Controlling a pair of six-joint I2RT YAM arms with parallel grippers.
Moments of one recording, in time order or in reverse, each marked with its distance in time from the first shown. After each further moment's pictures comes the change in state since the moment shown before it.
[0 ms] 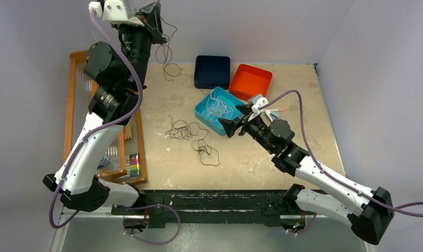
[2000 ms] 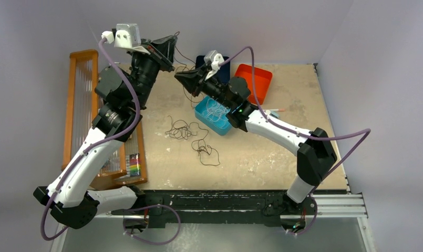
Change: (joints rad) left arm 0.000 -0.198 -0.391 0.053 0.156 -0.271; right arm 0.000 0.752 0.689 0.402 -0.315 0.110
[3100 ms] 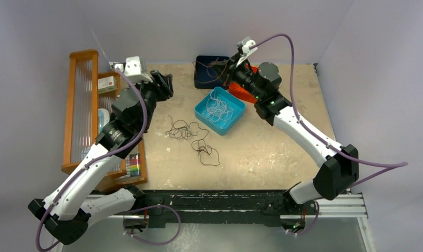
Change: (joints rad) left arm 0.000 -0.179 -0.320 -0.191 -0.257 -0.080; right arm -0.206 -0.213 -0.055 -0.333 -0.014 -0.002
